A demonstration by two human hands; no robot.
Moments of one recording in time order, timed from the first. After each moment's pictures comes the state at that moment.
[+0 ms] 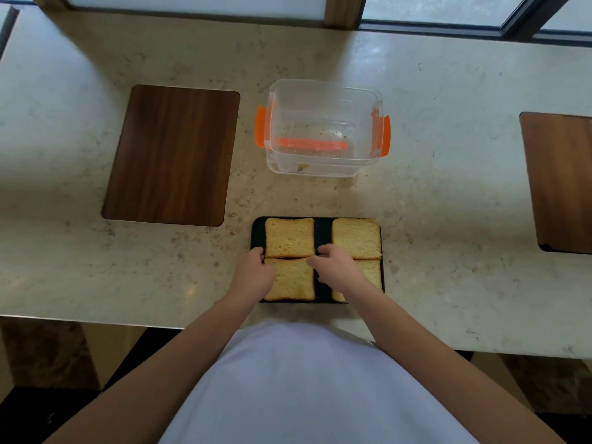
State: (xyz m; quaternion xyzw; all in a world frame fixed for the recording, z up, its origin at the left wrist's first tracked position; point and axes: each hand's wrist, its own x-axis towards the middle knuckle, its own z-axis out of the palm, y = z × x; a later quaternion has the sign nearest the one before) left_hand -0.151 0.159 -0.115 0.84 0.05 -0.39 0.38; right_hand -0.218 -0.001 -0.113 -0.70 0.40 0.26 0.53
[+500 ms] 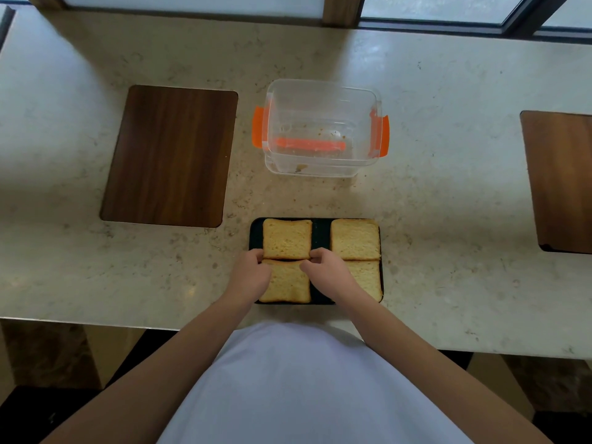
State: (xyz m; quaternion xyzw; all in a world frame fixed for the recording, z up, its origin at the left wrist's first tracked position) left_hand -0.147 0.161 -0.119 0.82 0.04 -0.40 0.40; right_hand -0.221 0.010 -0.122 -0.73 0.38 0.24 0.52
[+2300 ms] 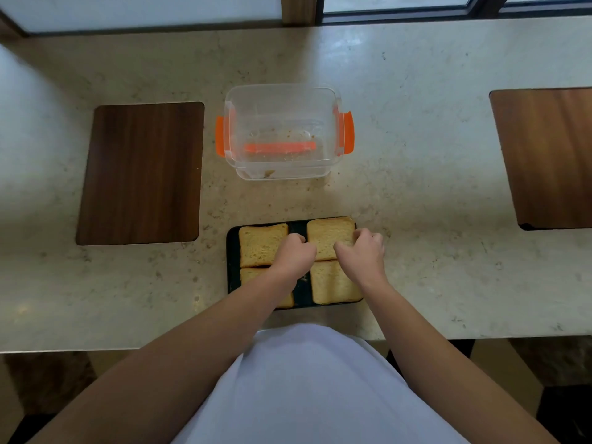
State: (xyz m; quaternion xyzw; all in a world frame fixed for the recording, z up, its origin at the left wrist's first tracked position) left_hand -0.165 0.032 -0.112 0.81 0.04 -0.46 0.36; right_hand -0.245 -0.069 -0.111 -0.74 0.52 0.13 0.40
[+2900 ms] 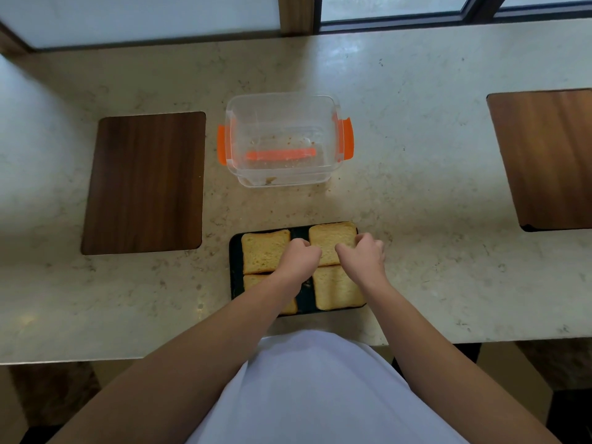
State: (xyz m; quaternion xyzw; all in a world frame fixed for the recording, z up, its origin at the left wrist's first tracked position) left_hand -0.163 0.027 -0.111 0.80 0.06 -0.48 0.35; right_hand -0.237 -0.070 -0.107 -0.70 0.56 0.13 0.43
